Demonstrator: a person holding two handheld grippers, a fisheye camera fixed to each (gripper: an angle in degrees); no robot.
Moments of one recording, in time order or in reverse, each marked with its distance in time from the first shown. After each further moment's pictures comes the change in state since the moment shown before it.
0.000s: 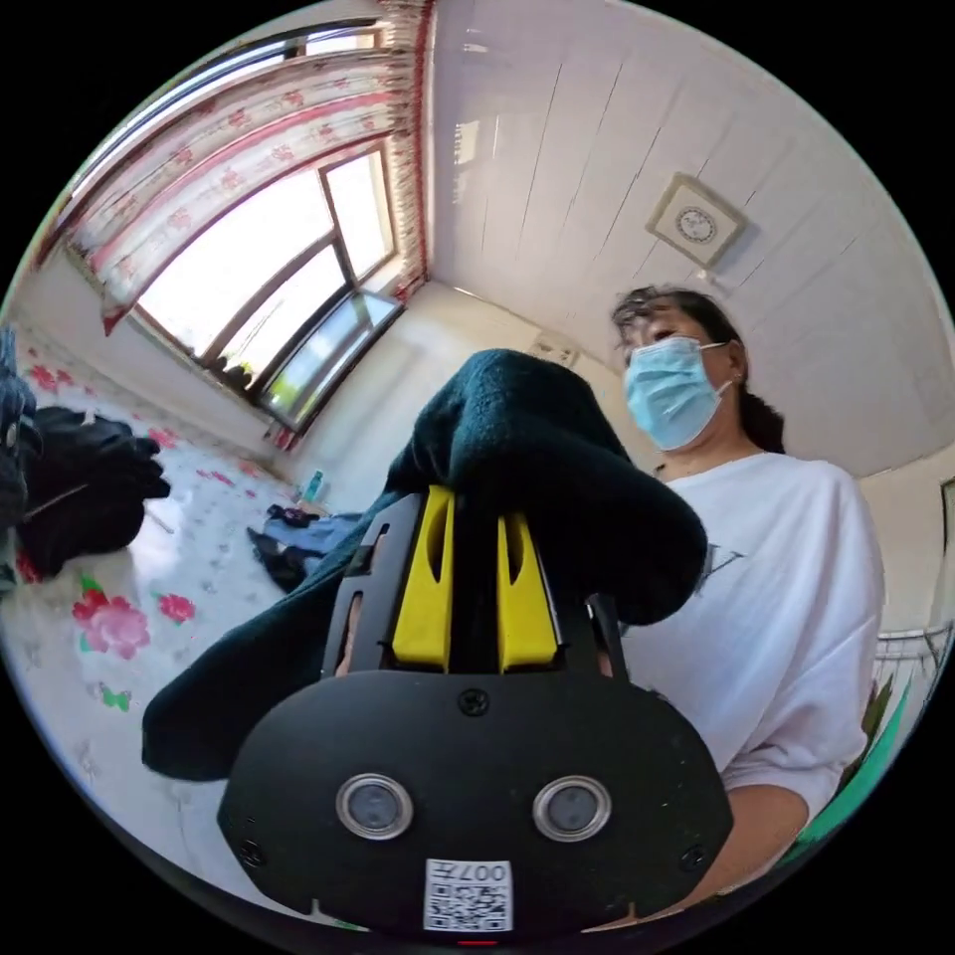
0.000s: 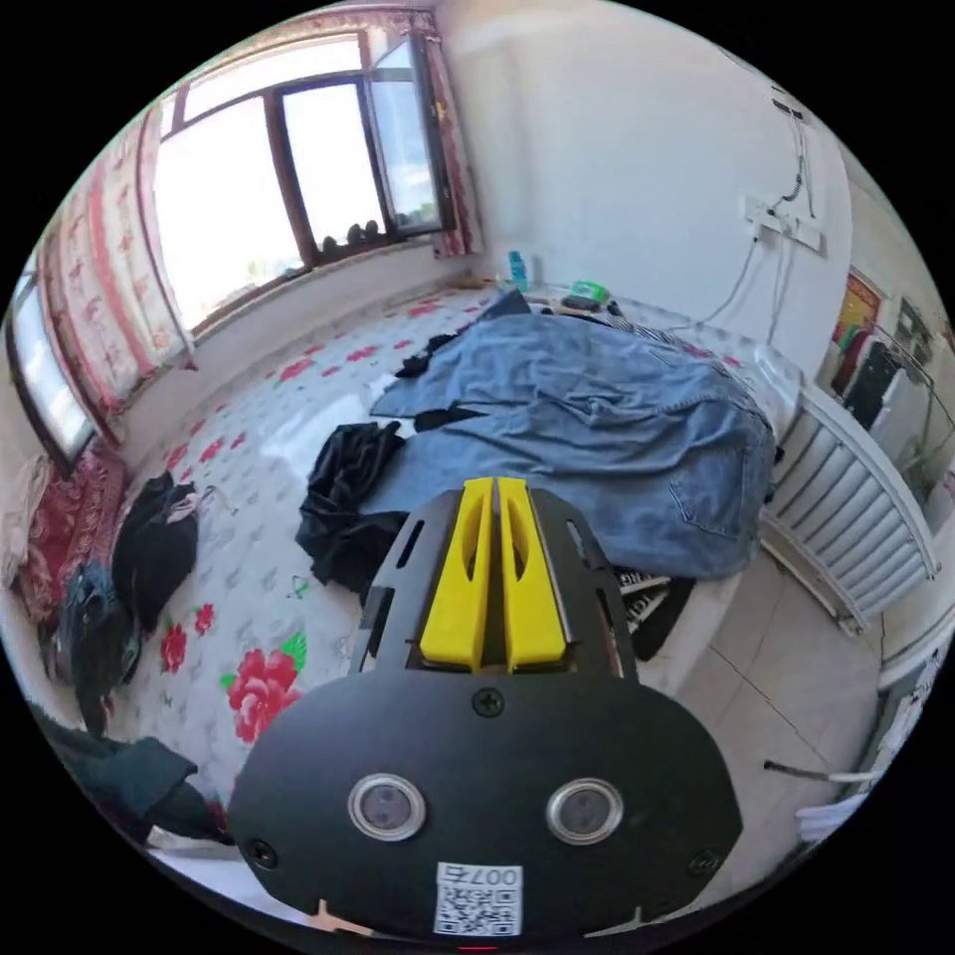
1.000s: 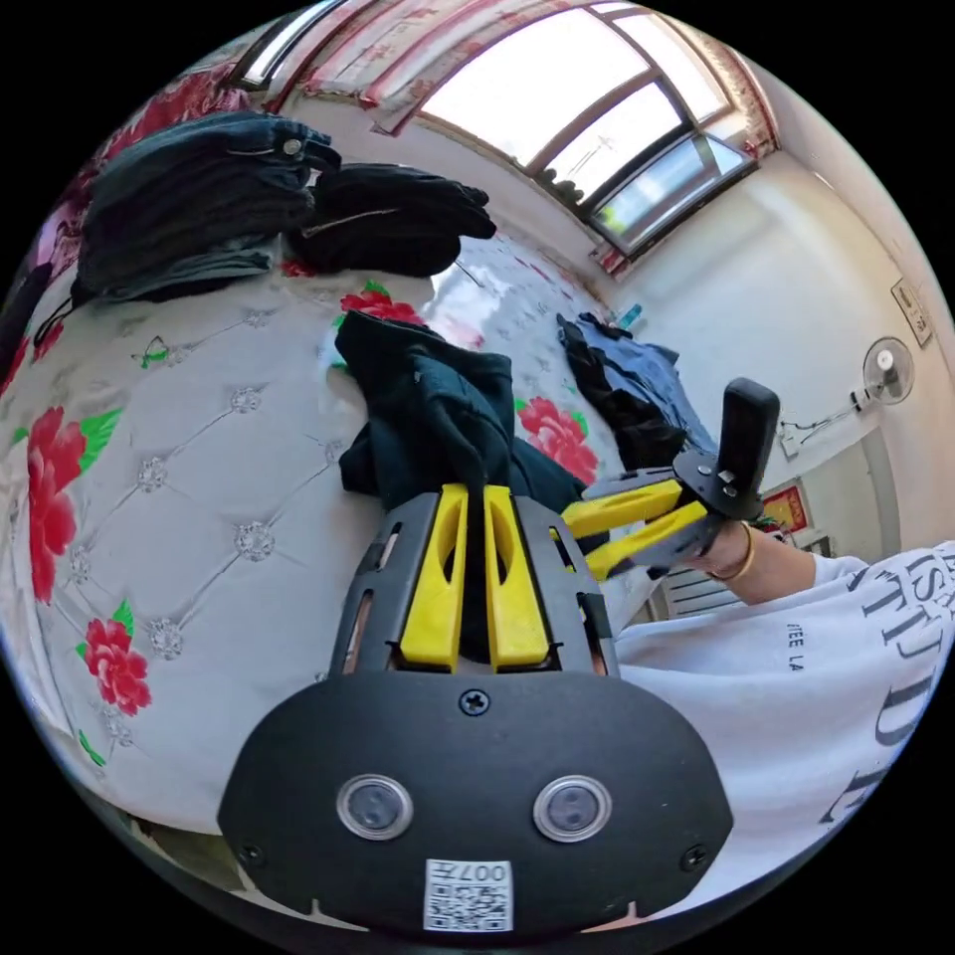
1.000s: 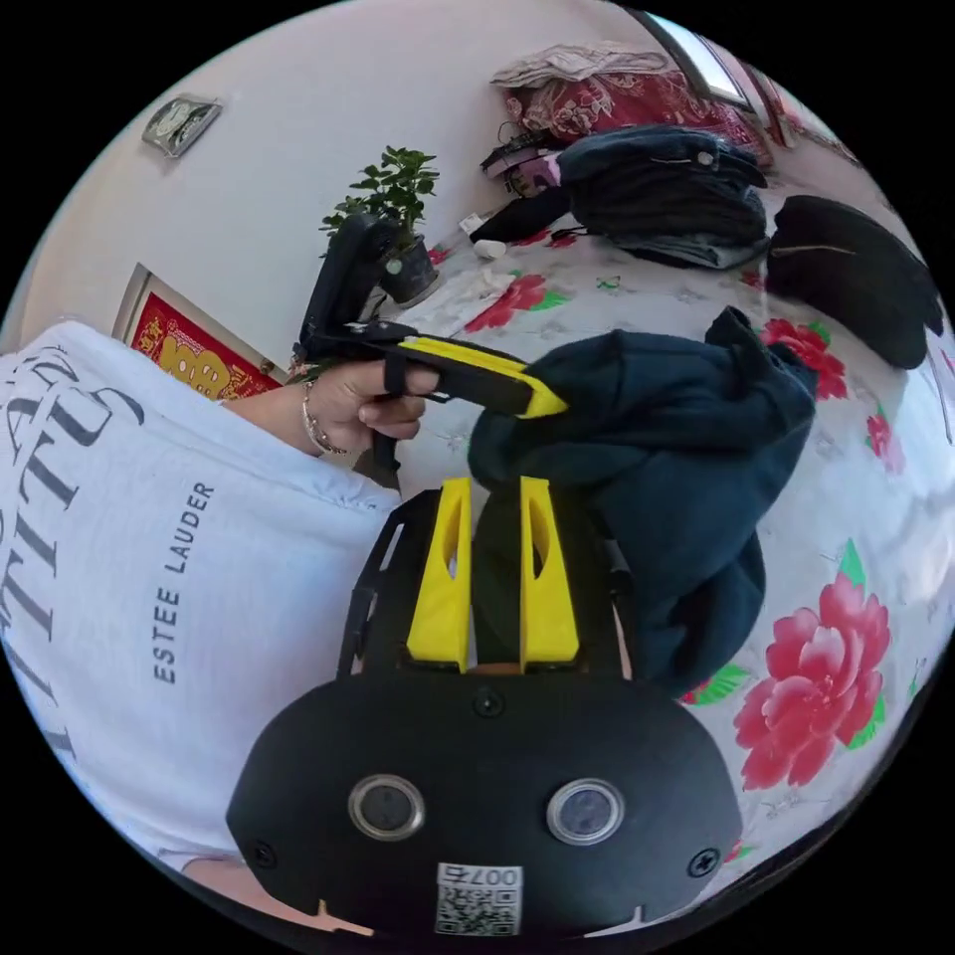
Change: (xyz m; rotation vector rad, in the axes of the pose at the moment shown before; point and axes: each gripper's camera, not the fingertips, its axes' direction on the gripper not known) left arm -0.082 0.112 0.166 -0.412 -0.834 -0.408; right arm -0.358 0.372 0.049 -0.745 -1.029 -1.060
